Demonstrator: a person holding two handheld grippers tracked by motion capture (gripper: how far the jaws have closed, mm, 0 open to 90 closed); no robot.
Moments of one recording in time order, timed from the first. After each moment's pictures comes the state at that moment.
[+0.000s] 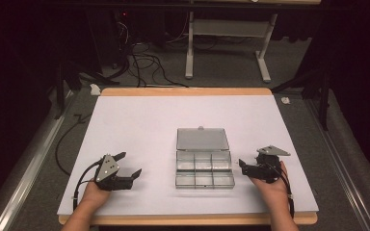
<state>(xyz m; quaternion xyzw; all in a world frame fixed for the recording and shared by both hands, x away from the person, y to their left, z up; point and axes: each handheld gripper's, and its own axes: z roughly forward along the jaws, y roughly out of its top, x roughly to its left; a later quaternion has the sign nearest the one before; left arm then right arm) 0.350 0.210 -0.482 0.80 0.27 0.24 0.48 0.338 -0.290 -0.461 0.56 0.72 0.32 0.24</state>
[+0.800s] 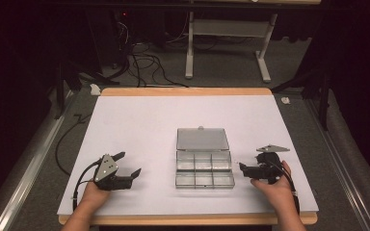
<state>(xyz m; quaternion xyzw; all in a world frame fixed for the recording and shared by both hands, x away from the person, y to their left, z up) 0.350 0.213 -0.482 0.79 0.28 0.24 0.49 0.340 -0.294 -0.452 0.57 0.75 0.29 0.19</state>
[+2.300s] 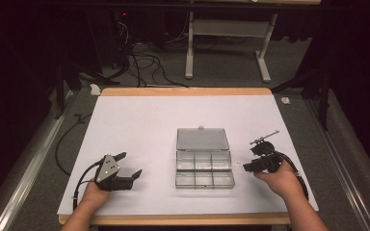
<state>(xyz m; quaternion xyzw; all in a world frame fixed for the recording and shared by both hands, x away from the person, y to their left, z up) 0.350 0.210 -0.482 0.80 0.27 0.24 0.48 0.364 -0.285 -0.422 0.55 0.82 0.17 0.07</state>
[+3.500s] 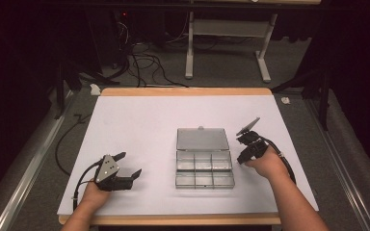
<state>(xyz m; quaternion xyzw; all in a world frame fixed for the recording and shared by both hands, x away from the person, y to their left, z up) 0.349 0.211 -0.482 0.80 0.27 0.24 0.48 0.416 -0.259 -0.430 0.54 0.83 0.10 0.01</state>
